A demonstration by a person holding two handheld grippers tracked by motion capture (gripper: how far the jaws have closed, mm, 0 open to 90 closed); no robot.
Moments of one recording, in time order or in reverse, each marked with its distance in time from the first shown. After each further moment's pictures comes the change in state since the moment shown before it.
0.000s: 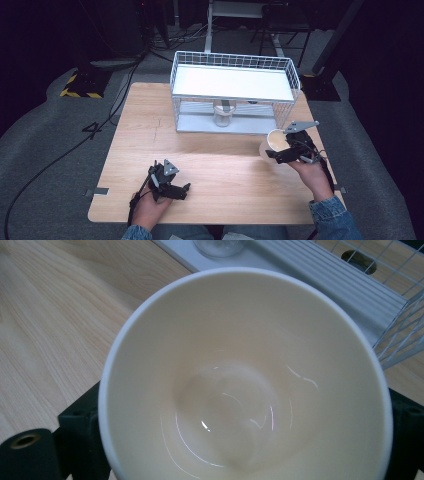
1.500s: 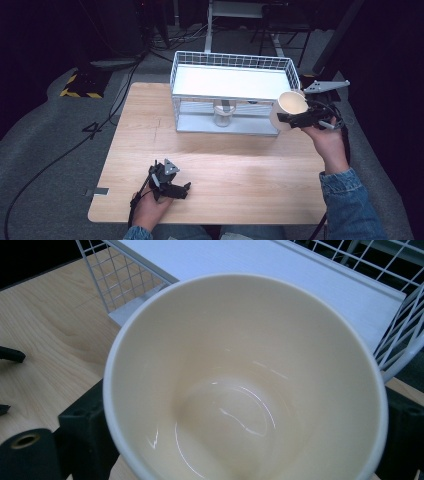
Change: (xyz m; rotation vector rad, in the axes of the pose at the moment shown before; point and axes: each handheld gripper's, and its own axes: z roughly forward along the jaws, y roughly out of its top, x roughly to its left) left arm -0.001 0.002 0.001 0.003 0.008 -0.010; right arm -0.033 0.084 -0.073 -0.151 -0.049 0.037
